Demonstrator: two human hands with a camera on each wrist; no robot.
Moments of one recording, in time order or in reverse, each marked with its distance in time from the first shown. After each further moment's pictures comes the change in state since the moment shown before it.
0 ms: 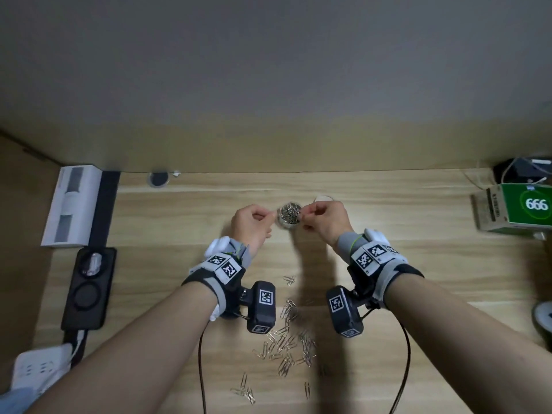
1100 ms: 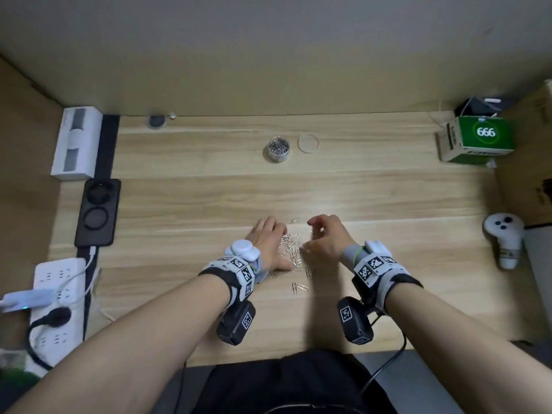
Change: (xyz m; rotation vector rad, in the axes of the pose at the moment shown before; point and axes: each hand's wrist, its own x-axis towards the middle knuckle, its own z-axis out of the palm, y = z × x) left_hand -0.172 -0.102 0.001 1.065 -0.492 0.459; right_hand -0.156 0.144 -0.029 -0.500 -0.112 -0.011
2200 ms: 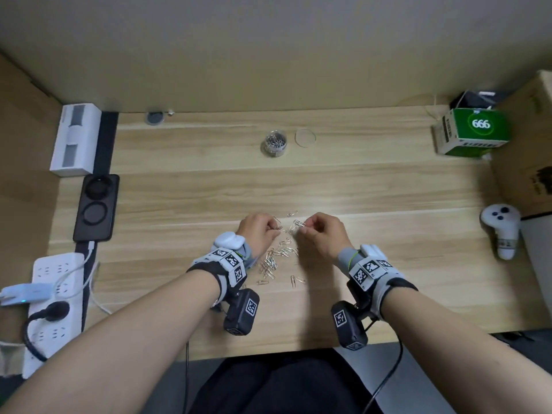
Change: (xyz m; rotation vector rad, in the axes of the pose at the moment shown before) left_hand -0.007 -0.003 -0.008 -0.348 0.171 -0.168; right_hand -0.026 0.000 0.017 0.209 0.168 -0.096
